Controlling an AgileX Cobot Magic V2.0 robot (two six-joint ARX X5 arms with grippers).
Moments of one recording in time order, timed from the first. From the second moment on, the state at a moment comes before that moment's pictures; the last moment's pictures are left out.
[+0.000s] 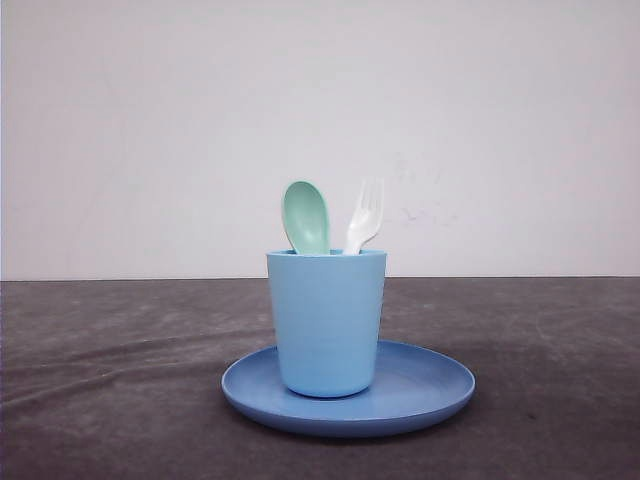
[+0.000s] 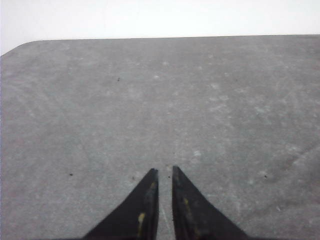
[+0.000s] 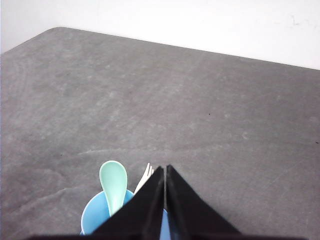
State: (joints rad) left arm 0.00 0.00 0.05 -0.24 -0.05 0.03; right arm 1.01 0.79 0.87 -0.46 0.47 0.31
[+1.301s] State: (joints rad) left arm 0.00 0.00 0.05 -0.24 -0.05 0.03; right arm 0.25 0.72 0.67 -0.17 0.07 0.08
